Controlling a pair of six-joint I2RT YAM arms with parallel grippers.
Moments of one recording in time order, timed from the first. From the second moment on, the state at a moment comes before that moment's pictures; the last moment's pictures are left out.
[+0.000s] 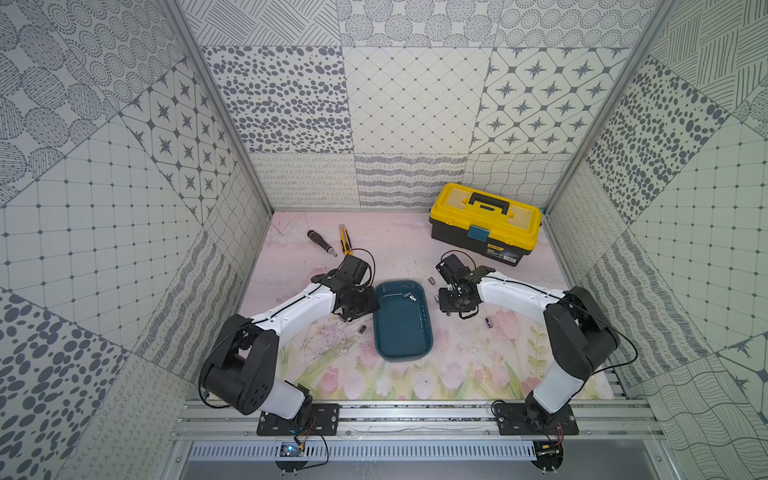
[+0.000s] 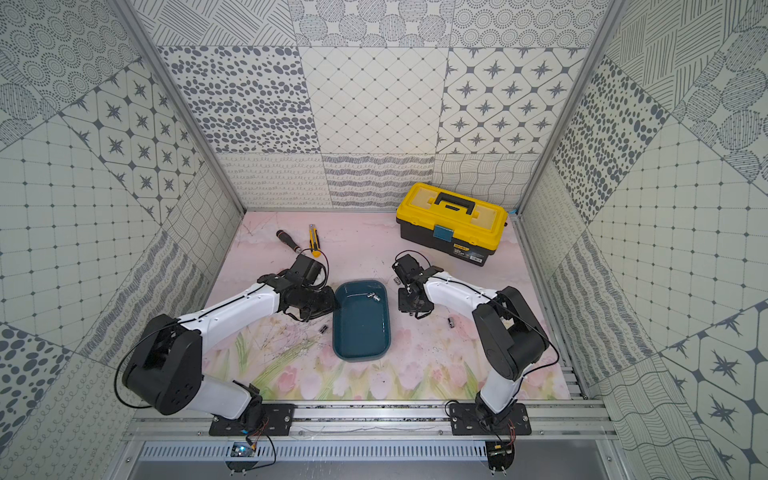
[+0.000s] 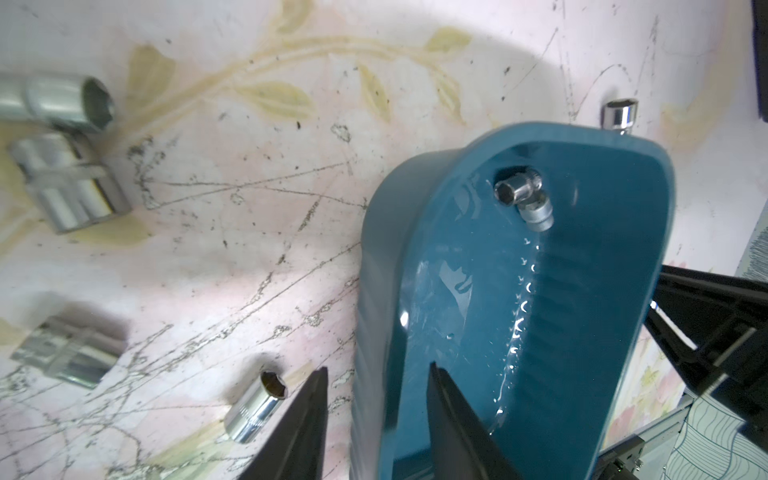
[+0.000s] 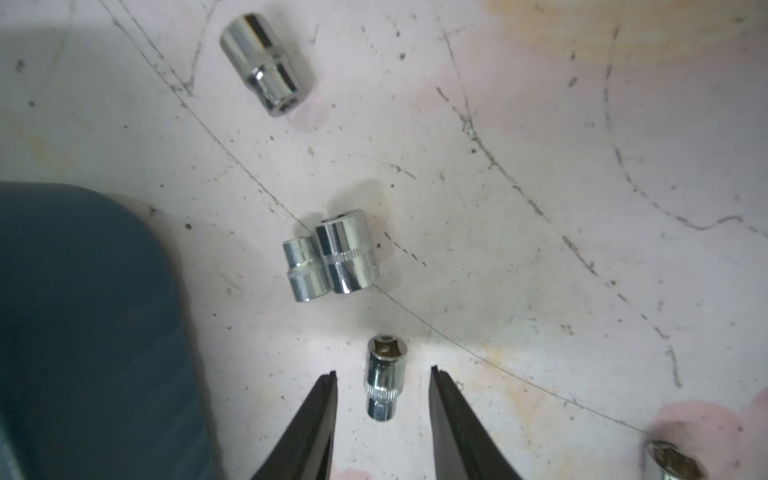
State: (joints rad) left arm -0.41 1.48 0.94 -0.59 0.22 -0.68; right arm 0.61 1.70 1.09 -0.66 0.11 0.55
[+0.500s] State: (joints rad) left arm -0.49 1.45 1.10 -0.66 0.14 -0.65; right arm 0.61 1.56 1.09 -0.66 0.08 0.53
